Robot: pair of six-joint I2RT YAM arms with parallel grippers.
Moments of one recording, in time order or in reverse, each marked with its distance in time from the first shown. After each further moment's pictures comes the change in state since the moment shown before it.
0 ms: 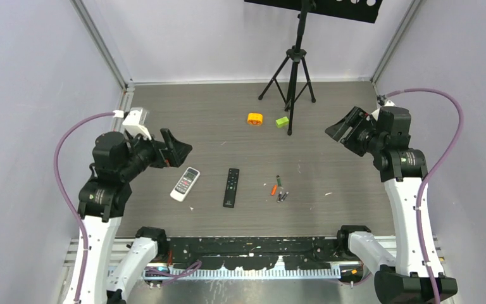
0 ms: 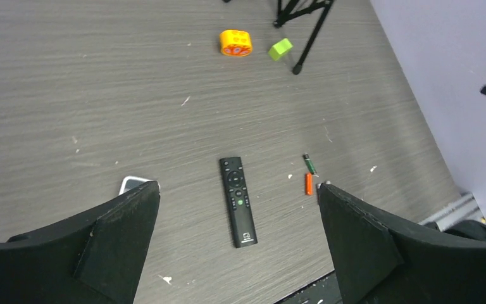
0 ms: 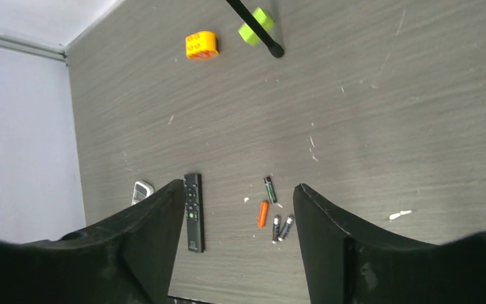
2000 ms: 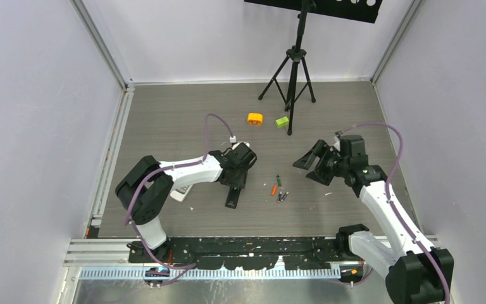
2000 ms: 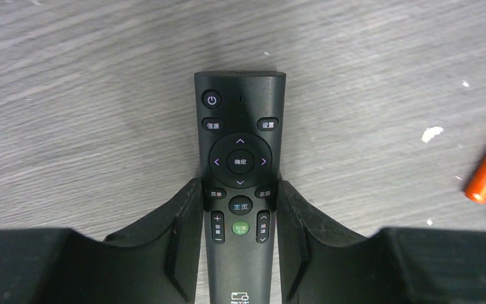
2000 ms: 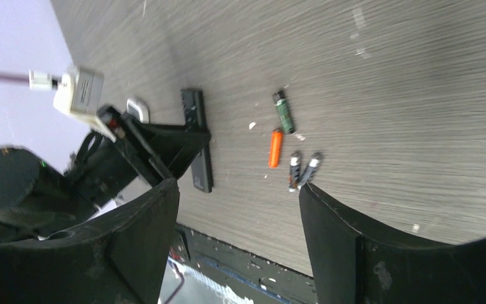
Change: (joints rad) left arm -0.721 0.987 -0.102 0.253 -0.603 -0.297; right arm 0.137 0.008 -0.507 0.257 -0.174 0.193
